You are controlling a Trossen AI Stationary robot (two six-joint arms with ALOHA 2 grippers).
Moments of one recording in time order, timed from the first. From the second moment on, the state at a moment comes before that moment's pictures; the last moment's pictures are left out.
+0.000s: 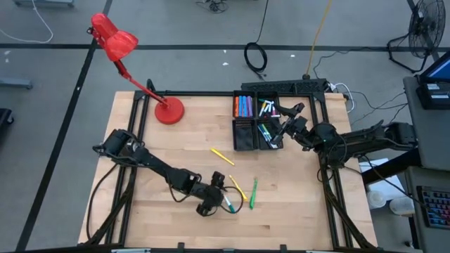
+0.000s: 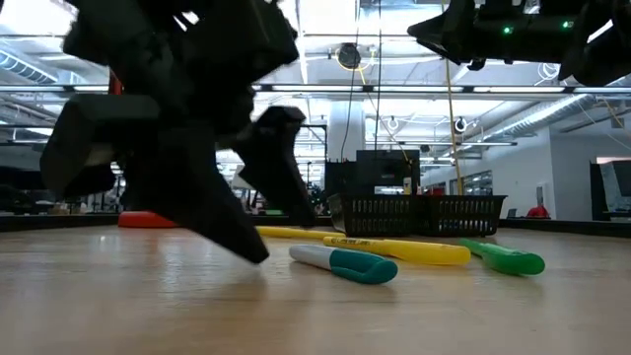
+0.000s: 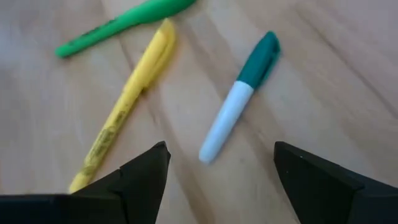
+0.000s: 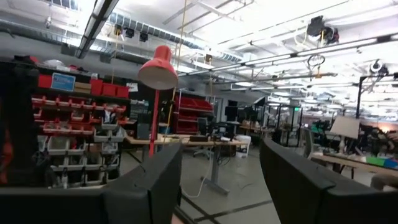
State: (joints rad) left arm -0.40 1.92 1.02 0.05 -0.14 0.23; right arm -0.10 1.07 0.29 1.22 0.44 -0.29
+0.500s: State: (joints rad) left arm -0.32 2.04 1.03 0.19 0.20 0.17; right arm -0.10 1.07 0.29 1.16 0.44 -0.21
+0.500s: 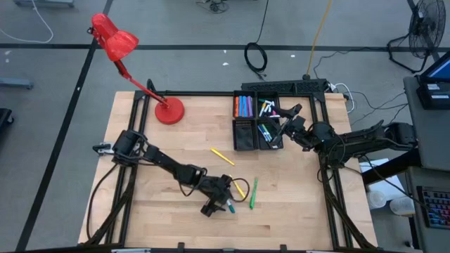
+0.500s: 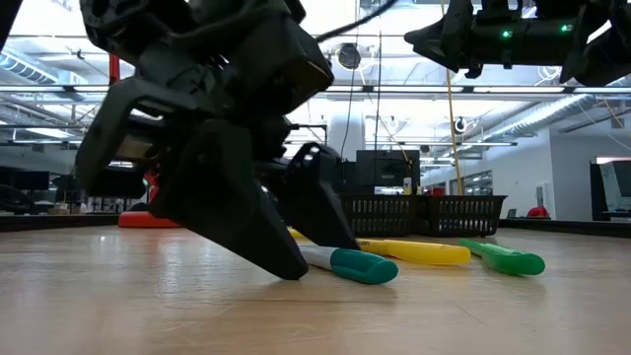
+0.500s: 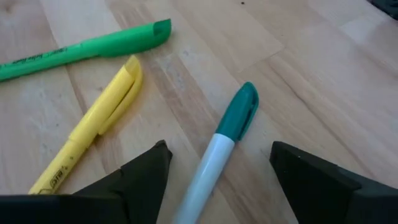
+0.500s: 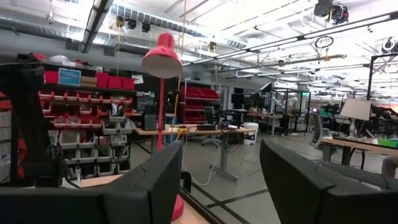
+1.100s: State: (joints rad) left arm -0.31 2.02 1.03 0.10 0.18 0.03; right arm -0.10 1.07 0.29 1.15 0.44 -0.20
